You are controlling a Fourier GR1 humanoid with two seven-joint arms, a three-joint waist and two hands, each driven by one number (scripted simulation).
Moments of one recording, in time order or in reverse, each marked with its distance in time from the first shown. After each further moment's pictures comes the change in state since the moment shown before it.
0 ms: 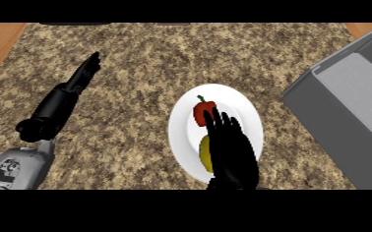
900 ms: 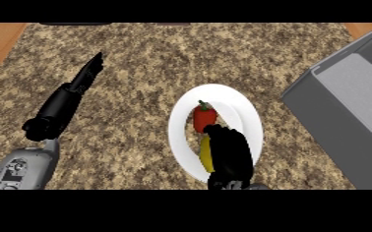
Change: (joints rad) left arm 0.002 -0.084 0.067 0.002 -0.087 -0.067 0.006; right arm 0.053 0.038 -0.048 0.159 0.116 -0.064 -0.152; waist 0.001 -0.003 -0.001
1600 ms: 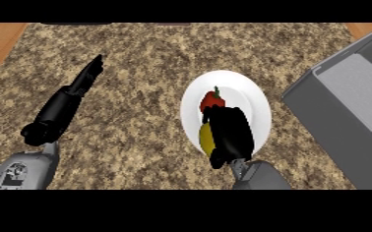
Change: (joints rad) left arm 0.023 -0.032 0.029 -0.031 -0.036 -0.035 0.002; right arm -0.129 -0.029 -0.074 0.100 0.099 -0.110 -0.235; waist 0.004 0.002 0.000
